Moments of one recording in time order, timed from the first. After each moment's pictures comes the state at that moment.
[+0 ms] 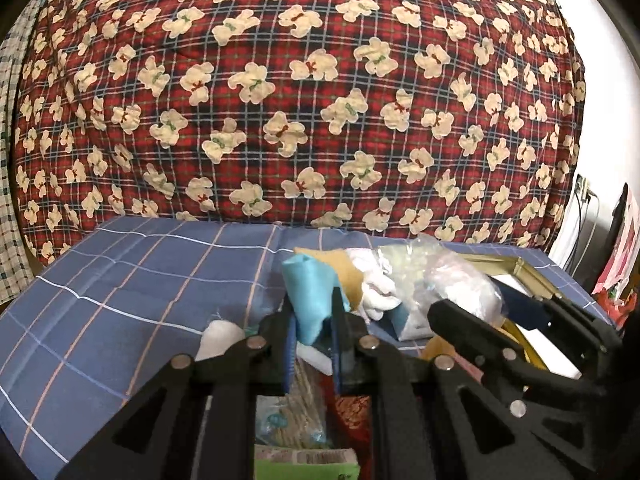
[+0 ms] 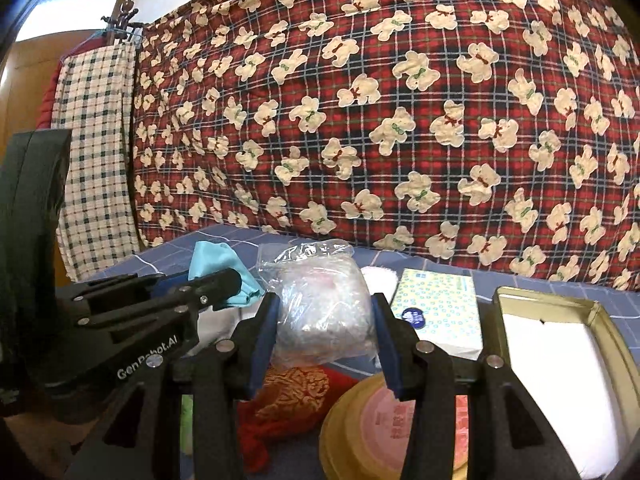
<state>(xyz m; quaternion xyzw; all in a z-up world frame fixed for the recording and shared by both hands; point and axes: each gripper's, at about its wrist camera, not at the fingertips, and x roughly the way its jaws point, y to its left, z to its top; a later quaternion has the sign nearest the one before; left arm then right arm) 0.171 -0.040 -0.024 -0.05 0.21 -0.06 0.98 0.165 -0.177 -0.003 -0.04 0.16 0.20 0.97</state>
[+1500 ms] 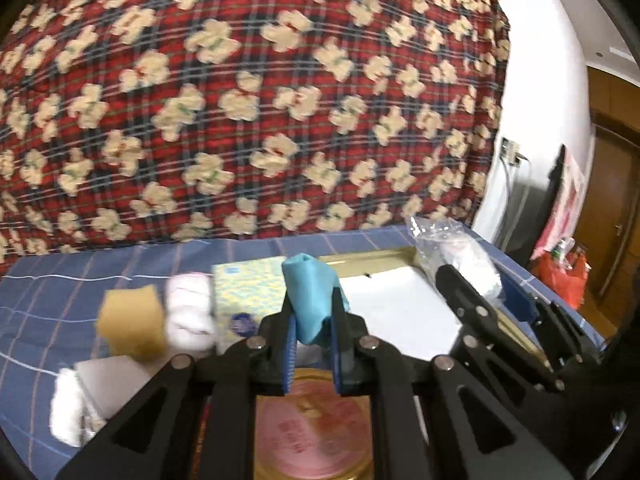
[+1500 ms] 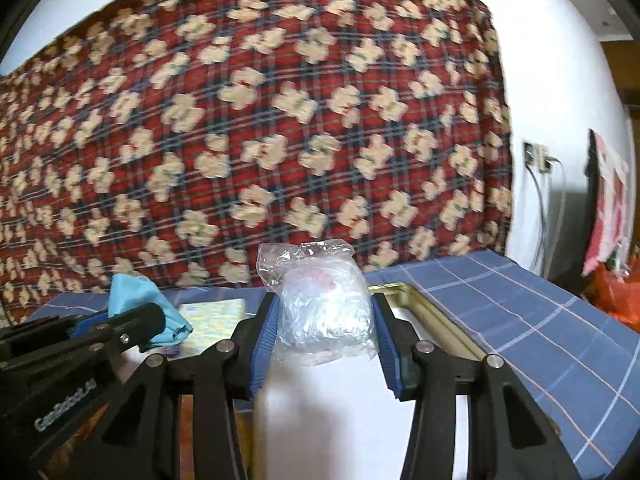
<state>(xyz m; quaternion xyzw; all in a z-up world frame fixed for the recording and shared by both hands) 0.200 -0.181 0.009 -0.01 0.23 -0.21 0.95 0.158 -0.312 0.009 0.04 0.12 -0.11 0.99</state>
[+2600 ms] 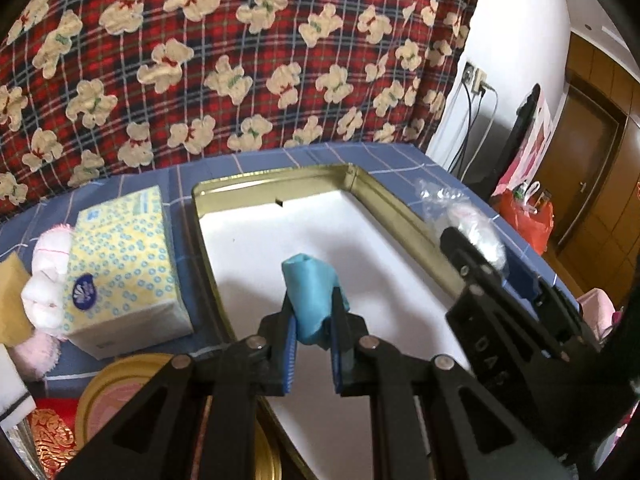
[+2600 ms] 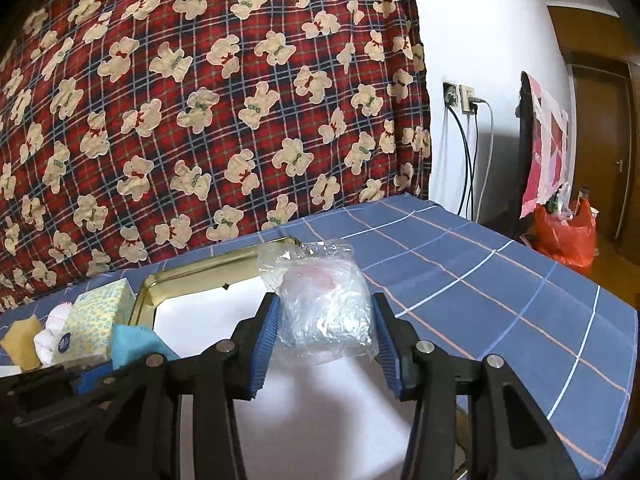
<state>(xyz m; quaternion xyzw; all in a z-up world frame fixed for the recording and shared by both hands) 0.232 -0.269 -0.034 0.02 0.37 -0.29 0.88 0.163 -0.390 -0.016 0.09 0.19 -0.24 0.95</state>
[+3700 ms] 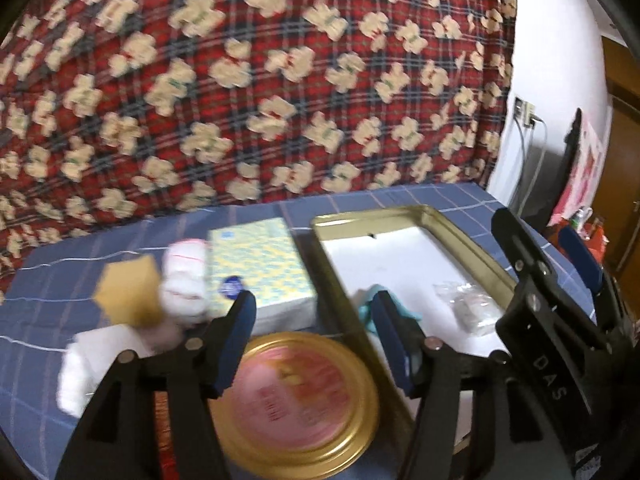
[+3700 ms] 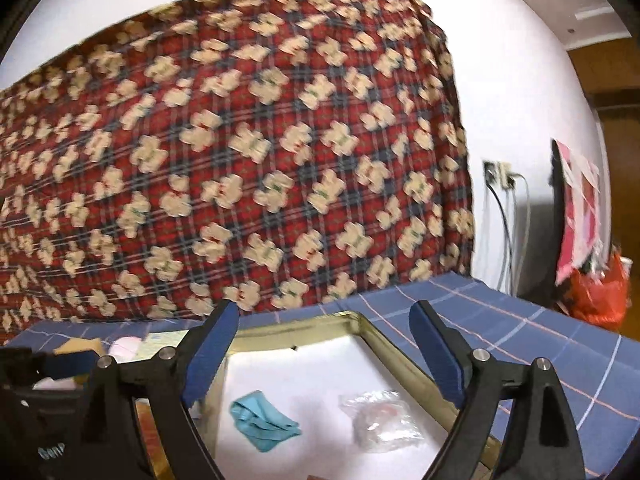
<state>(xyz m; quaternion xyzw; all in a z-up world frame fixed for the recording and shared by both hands) 0.189 -0.200 0.005 0.04 0.29 -0.15 0.95 0.128 -0.340 0.011 0.04 0.03 -0.14 0.99</state>
